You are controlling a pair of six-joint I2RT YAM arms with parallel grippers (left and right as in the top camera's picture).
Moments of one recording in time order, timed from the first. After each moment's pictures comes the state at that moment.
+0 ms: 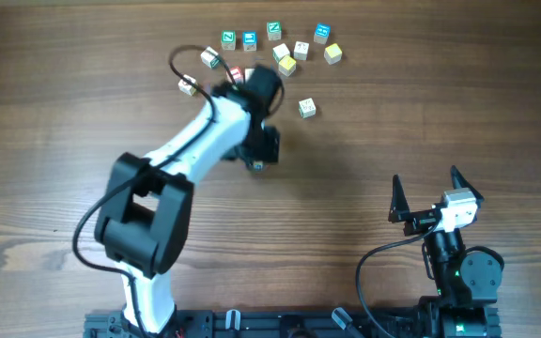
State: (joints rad) left arm -0.50 2.00 1.42 -0.92 0.01 -0.39; right arm -0.02 0.02 0.01 0.01 -0.16 -0.06
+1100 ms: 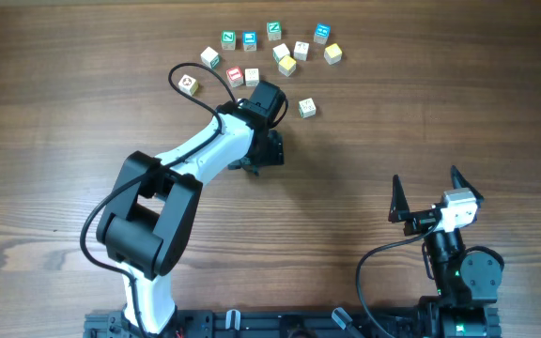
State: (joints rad) left arm -0.51 2.00 1.31 -0.70 -0.02 -0.57; right arm -0.02 0.02 0.01 0.01 -0.16 -0.06
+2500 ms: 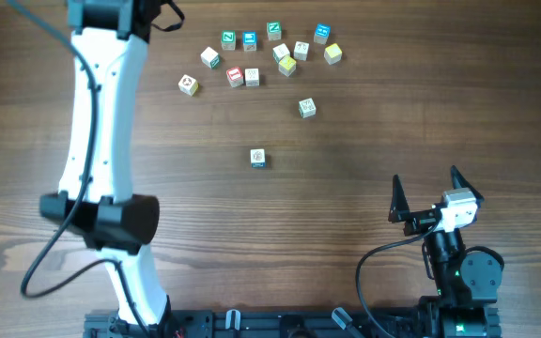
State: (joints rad) left arm -0.18 2.08 2.46 -1.00 -0.06 -0.47; right arm -0.02 0.02 0.01 0.01 -0.16 -0.06
